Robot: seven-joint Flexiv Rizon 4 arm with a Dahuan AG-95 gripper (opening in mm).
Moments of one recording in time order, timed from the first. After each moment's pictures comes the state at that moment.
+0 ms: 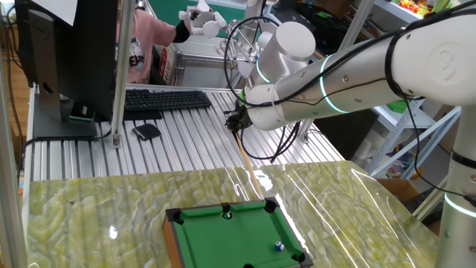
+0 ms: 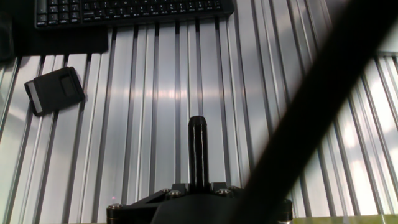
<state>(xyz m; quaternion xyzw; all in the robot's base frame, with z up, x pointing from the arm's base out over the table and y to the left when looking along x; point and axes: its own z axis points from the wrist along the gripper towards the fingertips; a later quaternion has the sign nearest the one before) 0.765 -0.022 0.163 0.00 0.98 -0.04 0.22</state>
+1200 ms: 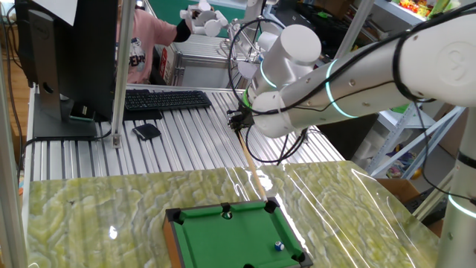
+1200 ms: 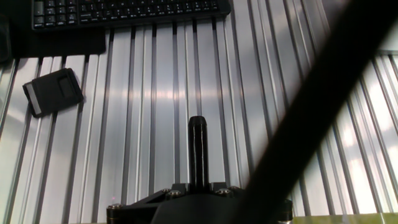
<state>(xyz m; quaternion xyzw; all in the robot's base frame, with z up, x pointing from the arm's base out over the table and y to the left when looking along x) 0.761 -0.028 0.174 -0.01 0.97 -0.05 0.24</state>
